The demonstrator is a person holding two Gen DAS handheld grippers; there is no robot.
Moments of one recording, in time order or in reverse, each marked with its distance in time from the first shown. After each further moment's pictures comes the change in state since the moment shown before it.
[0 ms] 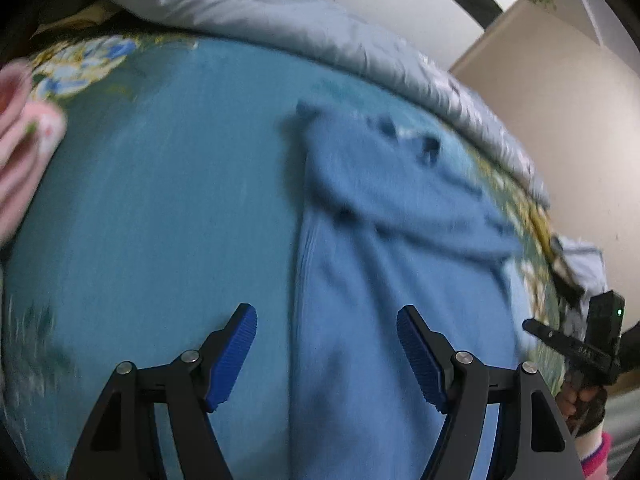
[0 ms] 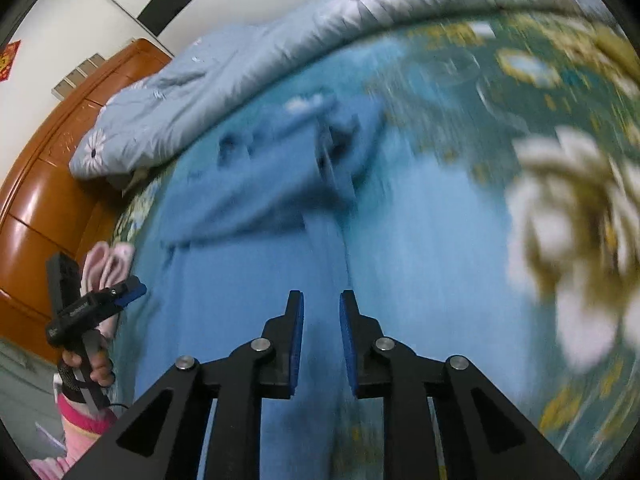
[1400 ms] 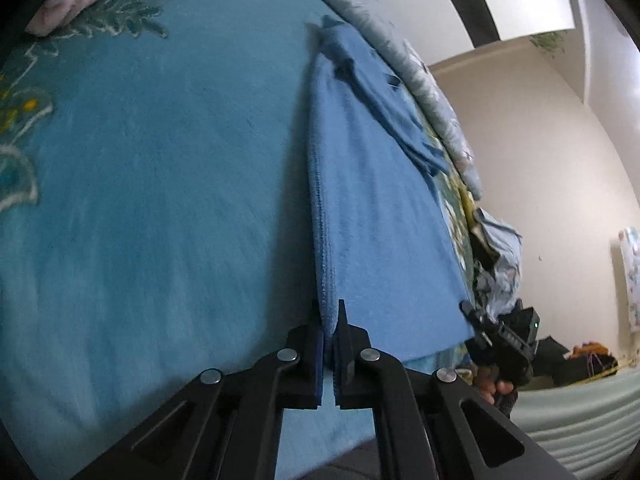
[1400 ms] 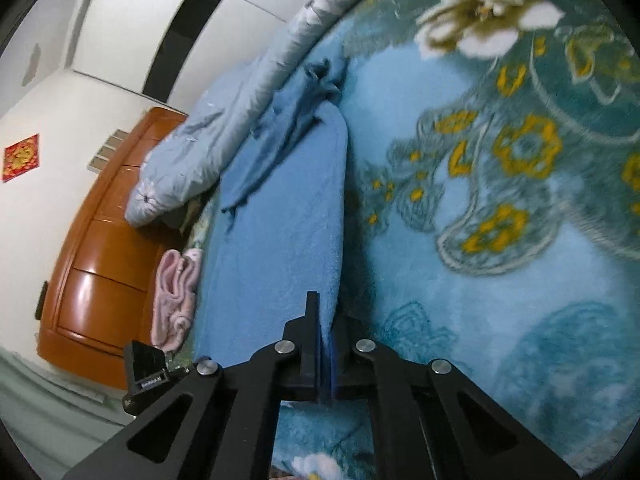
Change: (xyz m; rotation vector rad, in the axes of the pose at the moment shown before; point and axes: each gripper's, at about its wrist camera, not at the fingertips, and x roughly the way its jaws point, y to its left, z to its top) left arm -0.065 0.029 -0.156 -0.212 0.100 -0.342; right arm -0.057 -0.013 -0.142 0.258 -0.139 0.232
